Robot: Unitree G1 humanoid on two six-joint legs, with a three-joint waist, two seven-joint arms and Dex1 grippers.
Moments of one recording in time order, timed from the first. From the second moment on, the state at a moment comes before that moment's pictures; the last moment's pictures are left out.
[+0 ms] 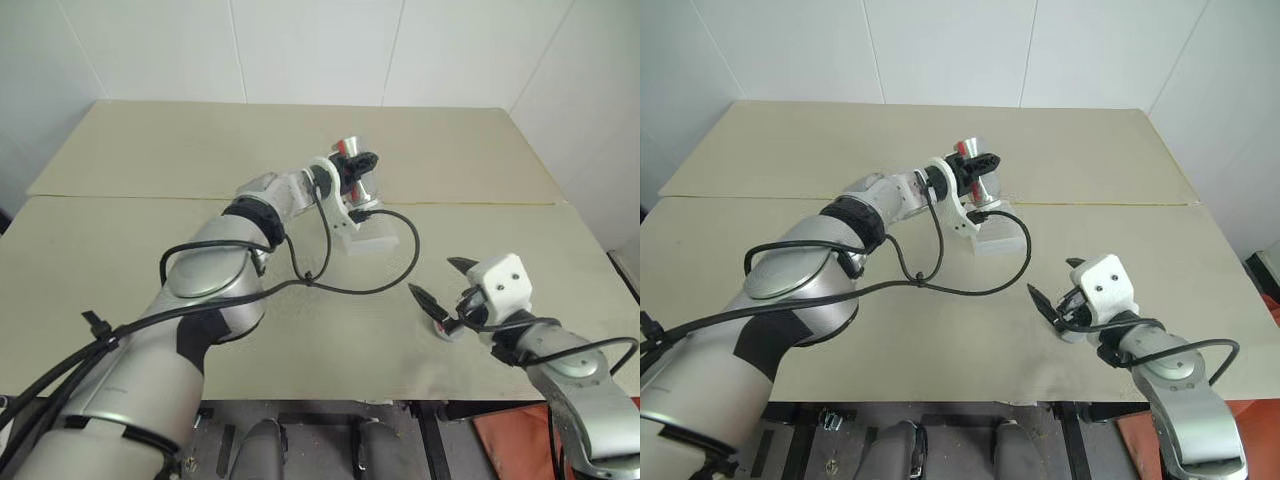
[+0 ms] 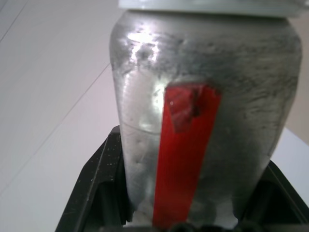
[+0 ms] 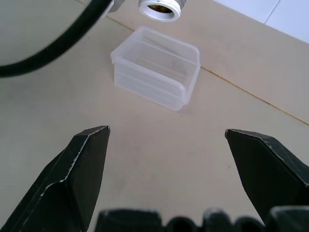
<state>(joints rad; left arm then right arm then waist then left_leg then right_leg) -1.57 0.17 -1.11 1.41 1.25 -0.32 0.41 0.03 -0.56 -0.17 -0.71 0.29 0.63 0.43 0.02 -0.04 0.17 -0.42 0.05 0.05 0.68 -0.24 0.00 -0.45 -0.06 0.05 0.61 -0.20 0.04</state>
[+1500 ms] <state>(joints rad) -1.60 0.13 -0.96 1.43 1.19 -0.21 0.23 0.11 -0.53 -0.10 -0.76 0.22 0.65 0.38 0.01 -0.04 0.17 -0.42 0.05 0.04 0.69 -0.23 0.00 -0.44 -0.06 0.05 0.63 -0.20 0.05</state>
